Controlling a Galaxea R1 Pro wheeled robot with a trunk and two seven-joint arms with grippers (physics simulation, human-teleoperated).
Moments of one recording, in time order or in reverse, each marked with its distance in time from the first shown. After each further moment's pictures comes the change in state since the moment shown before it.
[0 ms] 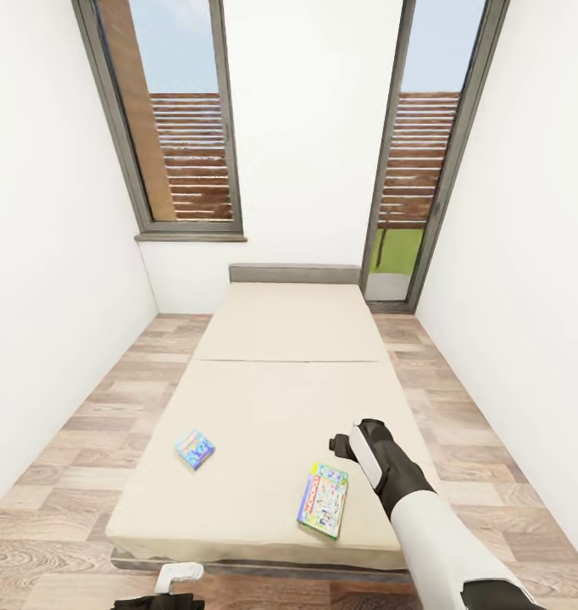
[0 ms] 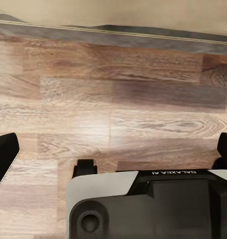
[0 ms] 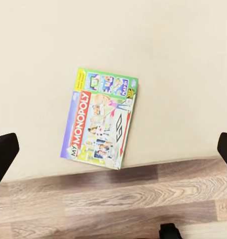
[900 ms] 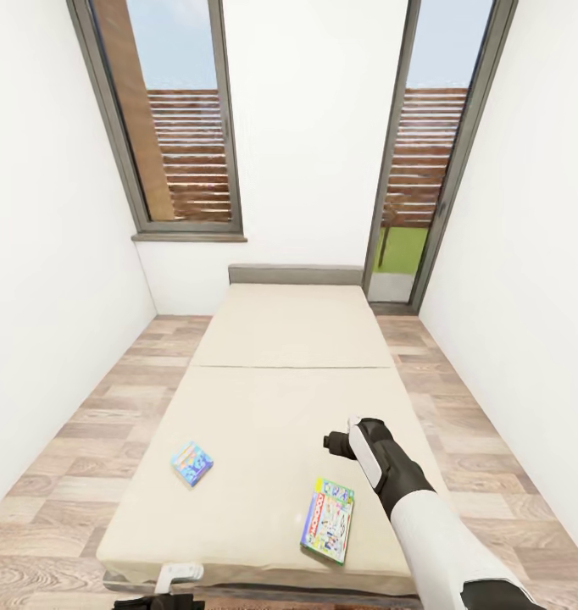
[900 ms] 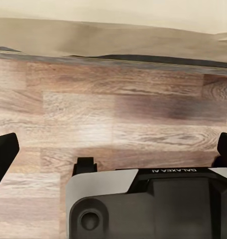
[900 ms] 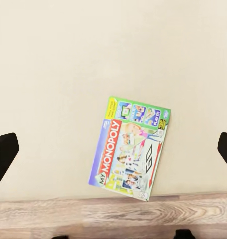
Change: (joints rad) left arm 0.000 0.000 -0.001 0.002 0.000 -0.001 0.000; right arm 0.000 0.000 0.005 -0.008 0.000 -0.001 0.087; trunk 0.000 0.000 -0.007
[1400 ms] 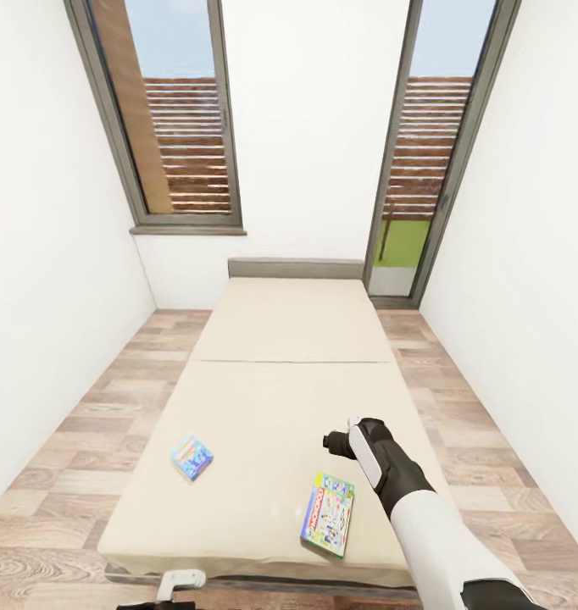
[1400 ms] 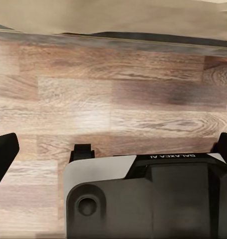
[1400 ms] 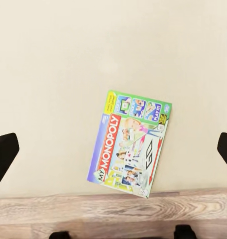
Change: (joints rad) left arm 0.000 -0.003 -0.009 0.028 0.000 0.001 0.000; right arm 0.000 0.000 0.000 0.000 0.000 -0.002 0.003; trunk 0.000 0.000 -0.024
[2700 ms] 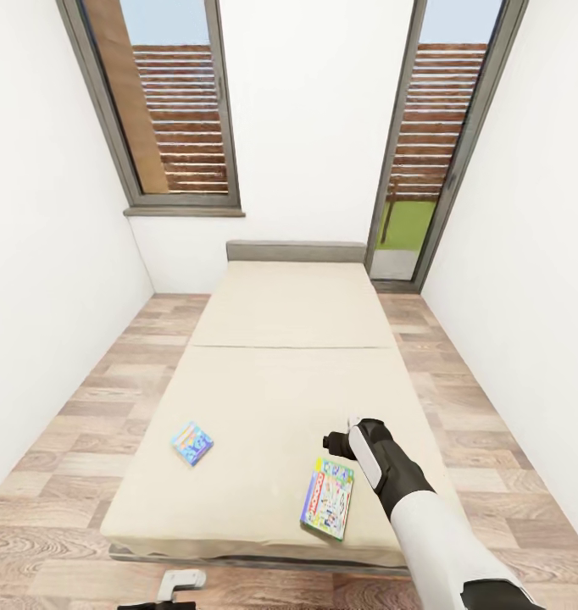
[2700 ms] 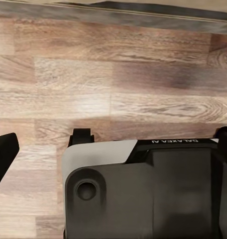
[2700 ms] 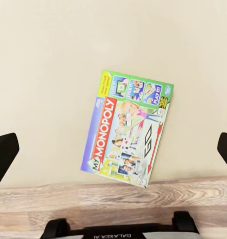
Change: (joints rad) left arm 0.000 -0.001 0.000 0.001 0.000 -0.002 0.000; right arm 0.001 0.000 0.001 0.001 0.000 0.000 0.000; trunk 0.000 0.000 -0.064
